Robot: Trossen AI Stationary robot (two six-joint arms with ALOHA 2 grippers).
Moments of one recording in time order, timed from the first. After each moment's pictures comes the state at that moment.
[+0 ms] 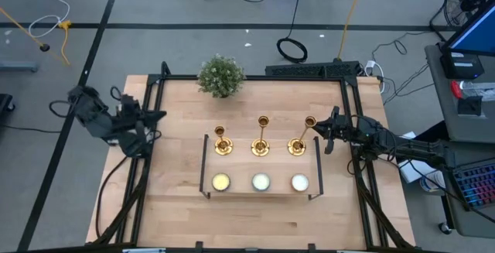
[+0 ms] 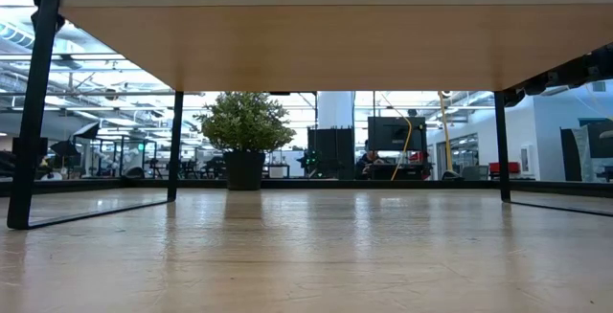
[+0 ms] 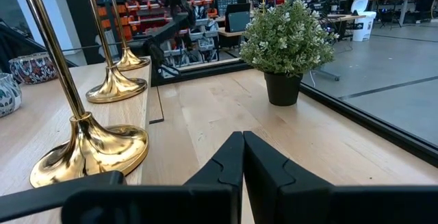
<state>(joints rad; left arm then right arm) -0.72 0.22 0.69 -0.86 -1.05 -0.91 -0.24 0.10 0.02 0.04 0.03 0.11</state>
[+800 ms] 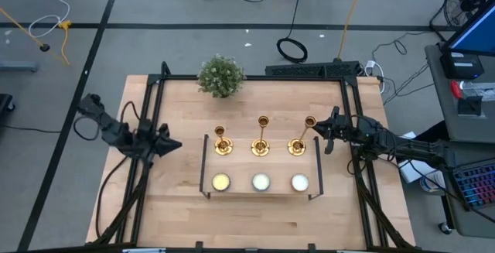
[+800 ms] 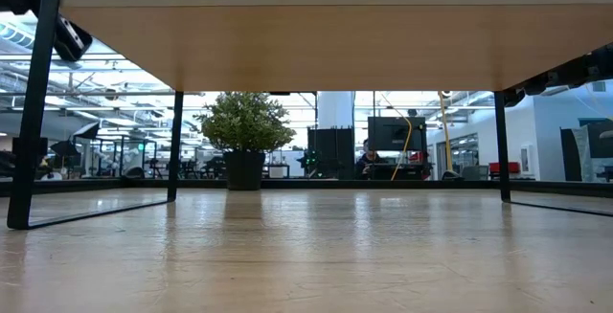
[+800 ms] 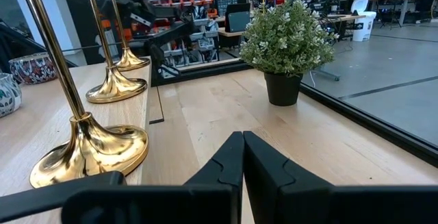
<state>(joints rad) -0.67 0.10 0.17 0.09 -0.63 -0.51 -0.24 0.10 0.02 0.04 0.03 0.11</state>
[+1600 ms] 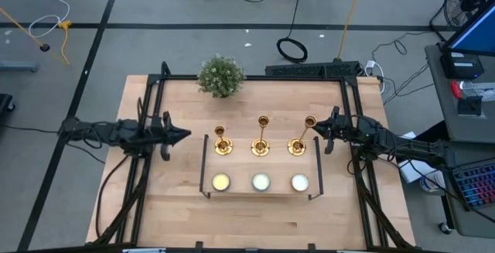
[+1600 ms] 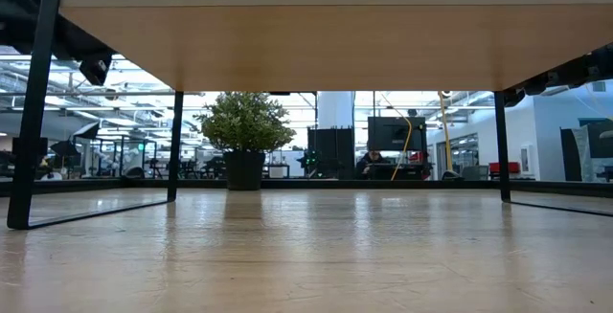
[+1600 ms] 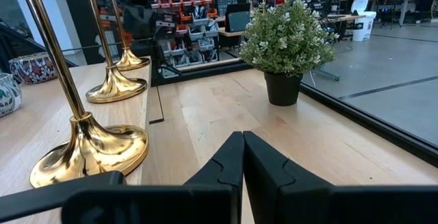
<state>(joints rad) -0.17 0.09 0.15 -0.09 -0.31 -0.26 -0.24 0.10 0.02 0.04 0.03 0.11</state>
